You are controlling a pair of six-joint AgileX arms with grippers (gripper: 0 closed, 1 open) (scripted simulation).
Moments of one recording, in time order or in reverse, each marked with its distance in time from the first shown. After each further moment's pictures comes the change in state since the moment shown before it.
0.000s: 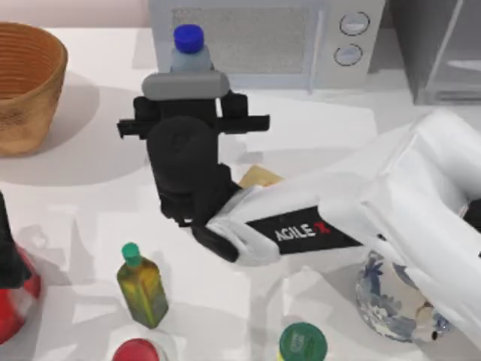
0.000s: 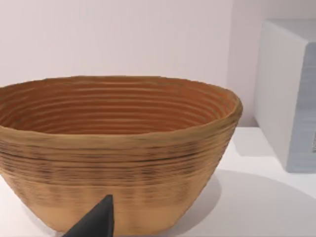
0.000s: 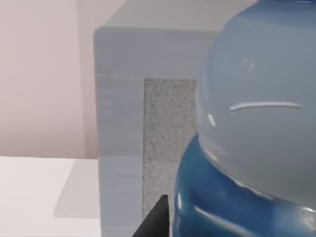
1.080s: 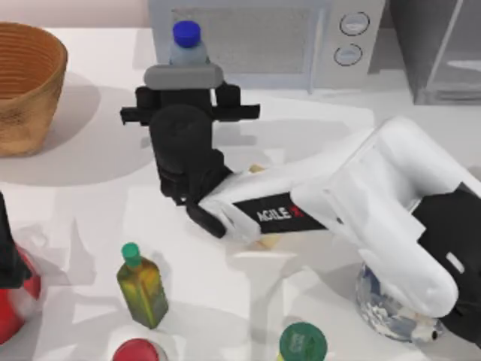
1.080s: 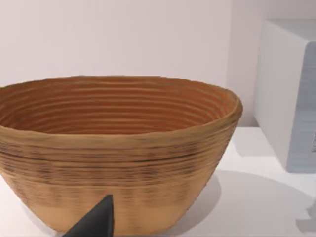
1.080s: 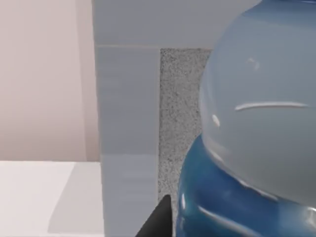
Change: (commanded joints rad) left arm 0.000 0.000 0.000 0.000 0.000 0.000; right arm -0.080 0.213 0.250 -0.019 -0.078 -0.005
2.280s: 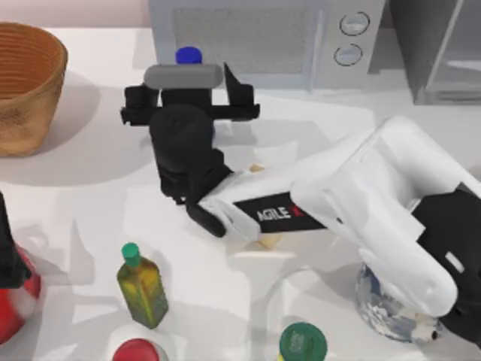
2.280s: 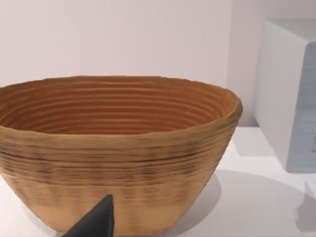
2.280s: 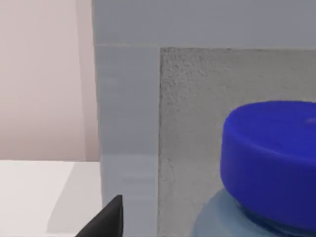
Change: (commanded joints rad) left arm 0.000 0.000 0.000 0.000 0.000 0.000; right arm 0.000 0.000 0.000 0.000 0.000 0.000
